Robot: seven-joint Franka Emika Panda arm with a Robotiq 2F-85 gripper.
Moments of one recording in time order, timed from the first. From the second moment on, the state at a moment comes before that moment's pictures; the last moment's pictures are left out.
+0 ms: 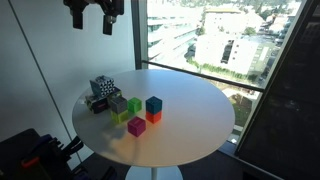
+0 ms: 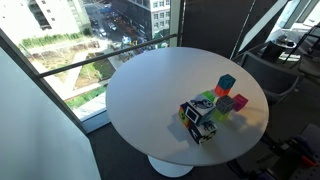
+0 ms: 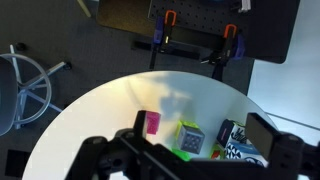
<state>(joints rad) -0.04 -0.43 -0.18 -2.22 -0.09 1.53 -0.34</state>
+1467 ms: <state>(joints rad) -0.03 -0.47 -0.13 -2.39 -0.04 1.81 -0.28</state>
